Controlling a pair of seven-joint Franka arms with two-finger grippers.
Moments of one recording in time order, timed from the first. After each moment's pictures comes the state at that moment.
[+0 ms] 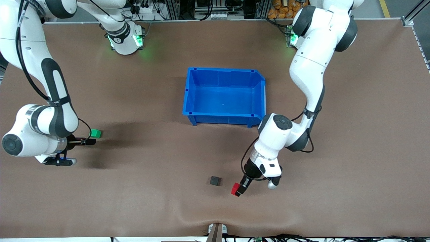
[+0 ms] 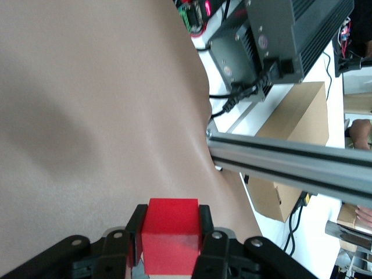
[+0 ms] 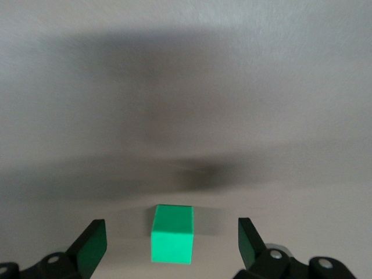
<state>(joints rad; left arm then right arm) -0.44 1.07 -0.08 -1.13 0.02 2.96 -1.48 -0.09 0.64 -0.08 -1.66 0.04 2.02 -0.12</state>
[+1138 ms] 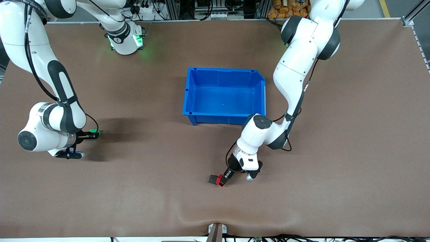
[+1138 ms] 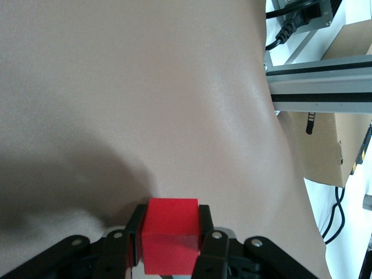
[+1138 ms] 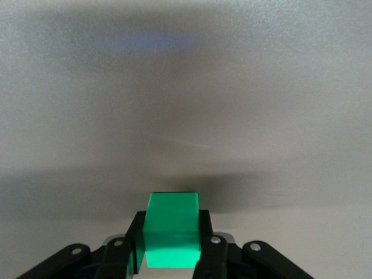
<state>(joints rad) -0.52 1.22 -0.07 -1.04 0.01 2.99 -1.48 -0.10 0.64 -0.07 -1.76 0.05 2.05 -0.12</state>
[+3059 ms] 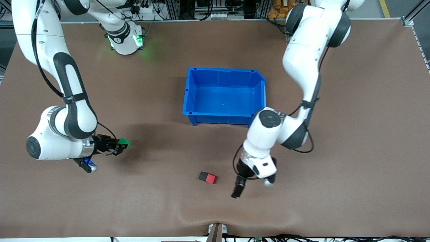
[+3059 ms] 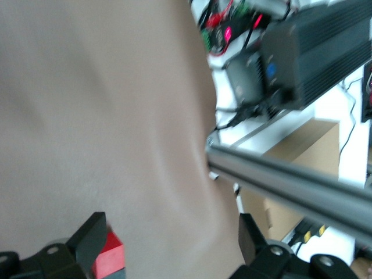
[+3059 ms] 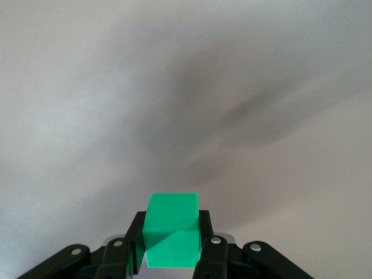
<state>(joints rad) -0.53 1.01 0.07 -0.95 0.01 2.56 -1.76 0.08 0.63 -0.05 -1.56 0.44 1.91 0.44</state>
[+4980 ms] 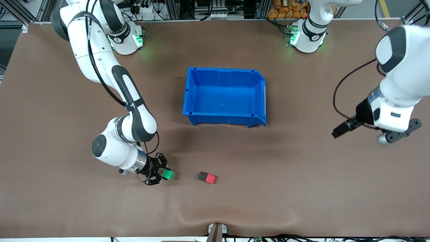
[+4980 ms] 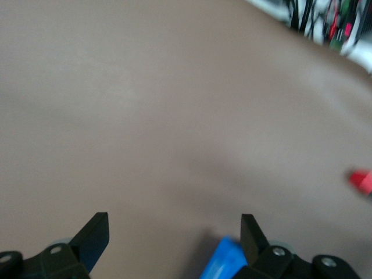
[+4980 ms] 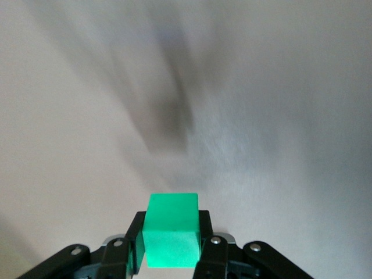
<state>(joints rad) -0.18 0.12 0.05 -1.68 -0.03 1.92 -0.49 0.36 0.90 -0.05 -1.27 0.57 2.40 1.88</state>
